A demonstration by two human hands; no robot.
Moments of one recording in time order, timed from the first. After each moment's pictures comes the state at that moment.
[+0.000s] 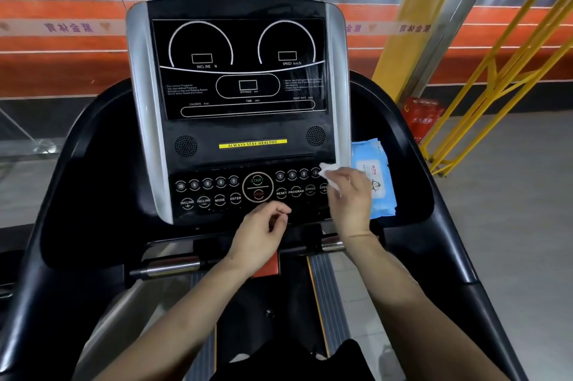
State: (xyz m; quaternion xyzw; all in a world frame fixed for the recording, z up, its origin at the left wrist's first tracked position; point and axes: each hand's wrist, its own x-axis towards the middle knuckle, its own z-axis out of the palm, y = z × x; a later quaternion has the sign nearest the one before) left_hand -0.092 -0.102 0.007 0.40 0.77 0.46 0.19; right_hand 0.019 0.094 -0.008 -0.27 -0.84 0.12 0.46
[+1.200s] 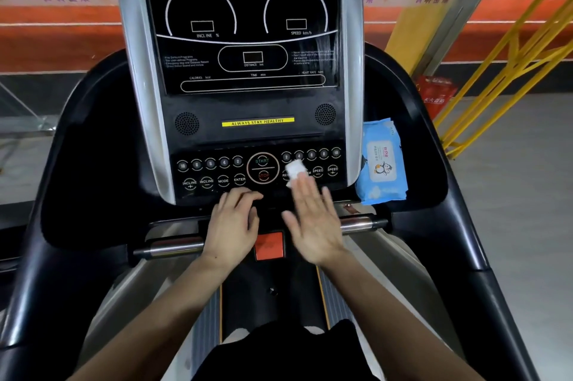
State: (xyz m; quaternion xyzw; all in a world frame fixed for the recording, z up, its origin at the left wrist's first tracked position) left_hand -0.120 -0.144 -0.032 0.43 0.85 0.29 0.01; right_hand 0.021 0.014 -0.061 -0.24 -0.96 0.10 0.11
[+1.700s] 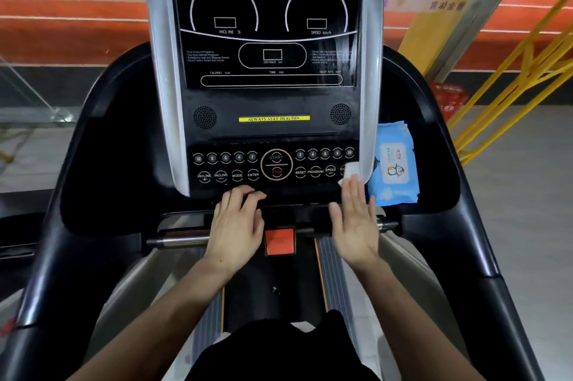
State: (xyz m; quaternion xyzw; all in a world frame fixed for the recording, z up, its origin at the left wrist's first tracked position) left_hand -0.116 -0.166 -0.030 0.43 0.86 0.26 -0.04; right_hand 0.056 0.037 -0.063 -0.36 -0.91 0.16 0.13
